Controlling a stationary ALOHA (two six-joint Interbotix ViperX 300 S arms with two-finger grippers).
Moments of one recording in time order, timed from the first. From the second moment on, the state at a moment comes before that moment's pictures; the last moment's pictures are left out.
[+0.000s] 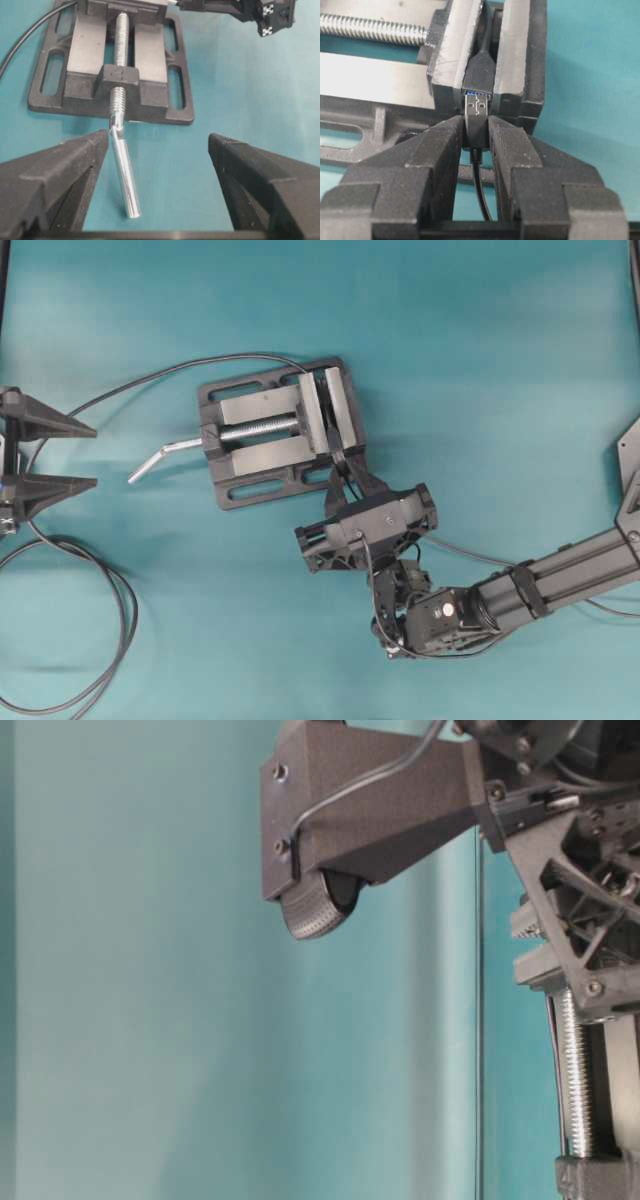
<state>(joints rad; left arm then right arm) 0.05 -1.17 1.58 -0.09 -0.11 -0.13 0.43 0.57 0.22 1.94 -1.43 -0.82</state>
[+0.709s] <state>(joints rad) 0.05 -1.17 1.58 -0.09 -0.11 -0.13 0.42 0.57 0.22 1.95 -1.43 -0.82</state>
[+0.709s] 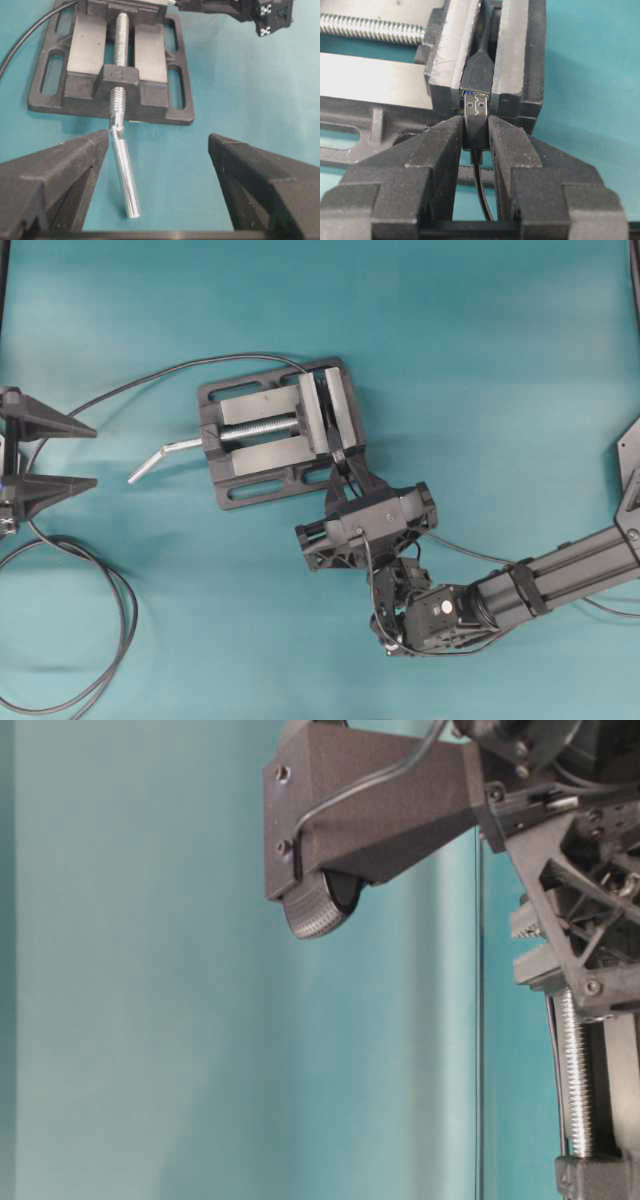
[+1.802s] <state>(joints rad) 0.05 -1.17 1.58 -0.09 -0.11 -0.13 0.40 0.57 0.20 1.96 -1.45 -0.82</state>
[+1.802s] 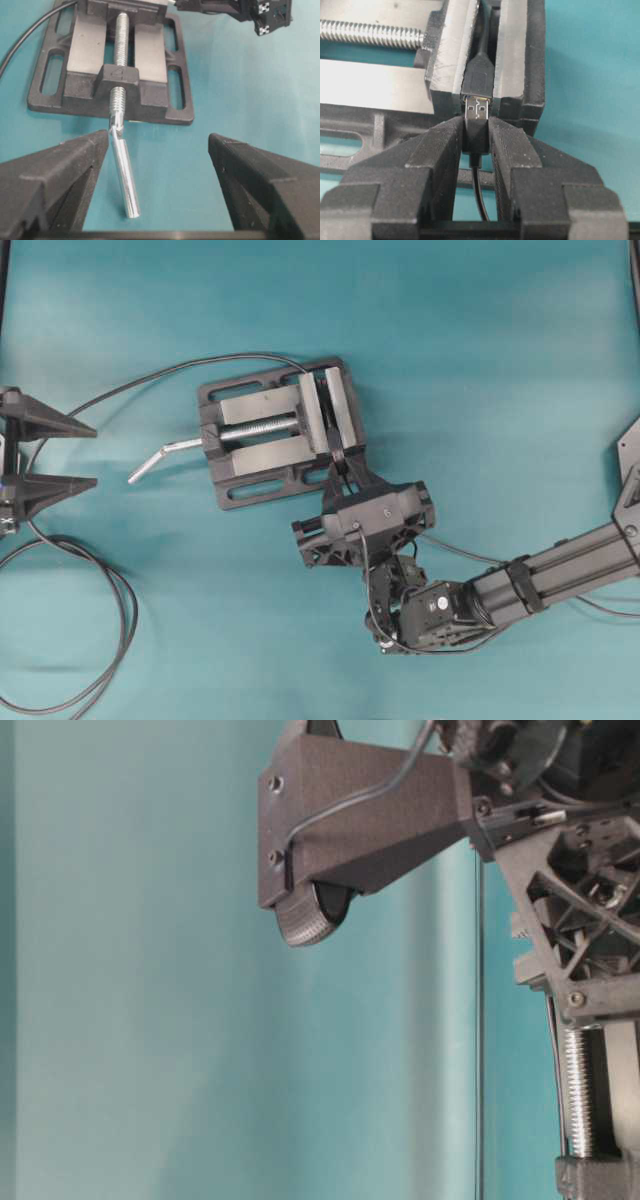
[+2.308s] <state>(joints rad) 0.05 -1.17 1.58 -0.09 -0.11 -0.13 0.39 0.57 0.20 1.95 -1.45 -0.82</state>
